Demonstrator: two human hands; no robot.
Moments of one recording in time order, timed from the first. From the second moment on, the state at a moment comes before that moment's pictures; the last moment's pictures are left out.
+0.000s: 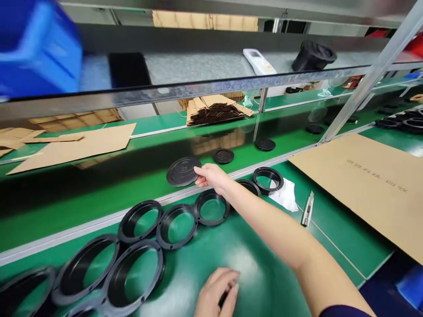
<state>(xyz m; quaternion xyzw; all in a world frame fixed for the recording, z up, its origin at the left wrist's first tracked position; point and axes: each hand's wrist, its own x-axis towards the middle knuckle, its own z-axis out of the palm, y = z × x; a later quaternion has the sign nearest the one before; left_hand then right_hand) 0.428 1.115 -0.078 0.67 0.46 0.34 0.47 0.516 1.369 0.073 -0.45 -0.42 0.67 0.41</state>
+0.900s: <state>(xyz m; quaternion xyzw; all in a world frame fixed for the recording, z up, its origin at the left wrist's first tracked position) 0.384 1.122 0.020 0.02 0.07 0.52 0.85 0.540 1.096 0.007 -0.52 -0.47 0.50 0.51</state>
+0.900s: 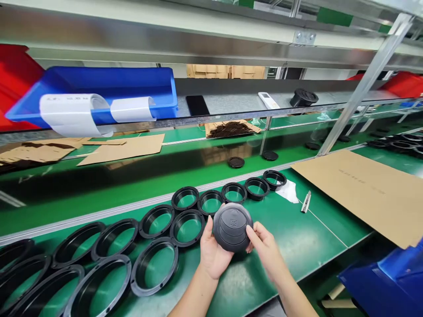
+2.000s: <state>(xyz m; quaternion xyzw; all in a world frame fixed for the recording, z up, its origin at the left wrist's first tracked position) 0.396 1.127 0.000 0.01 0.24 0.51 0.83 0.559 1.155 -0.009 -0.47 -0.73 0.32 0.38</state>
